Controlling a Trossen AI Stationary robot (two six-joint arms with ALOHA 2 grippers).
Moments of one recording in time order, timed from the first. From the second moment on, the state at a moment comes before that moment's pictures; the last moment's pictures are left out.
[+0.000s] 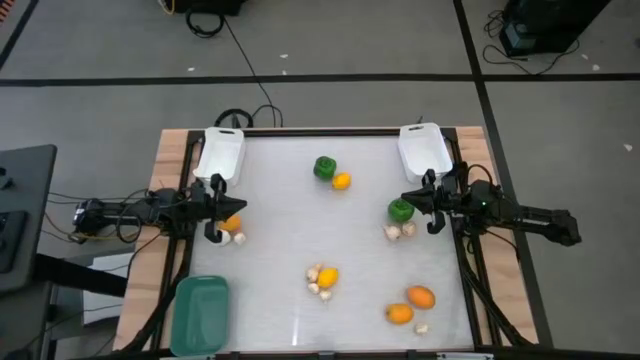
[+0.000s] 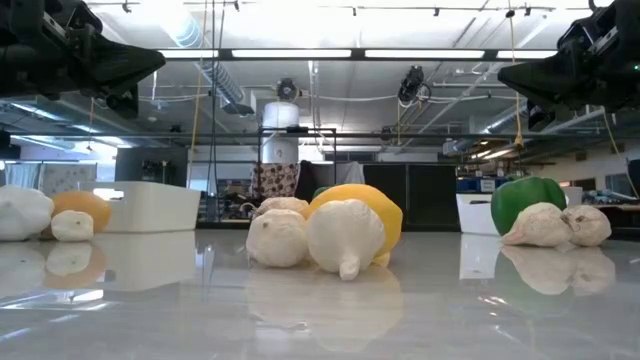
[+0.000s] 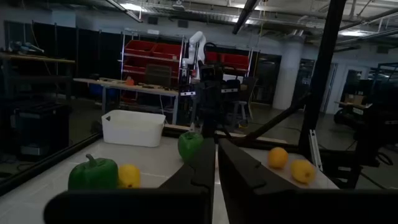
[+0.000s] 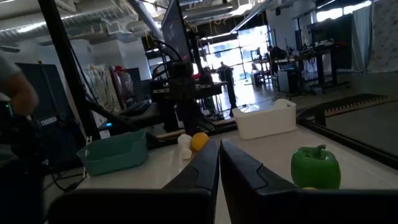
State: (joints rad) left arm -0.05 0.00 0.01 0.19 -0.13 -0.11; right arm -0.20 0.00 0.01 0.13 -0.10 0.24
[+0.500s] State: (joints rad) left arm -0.05 0.00 0.01 0.19 -0.13 -0.12; right arm -0.20 0.00 0.01 0.13 -0.10 0.24
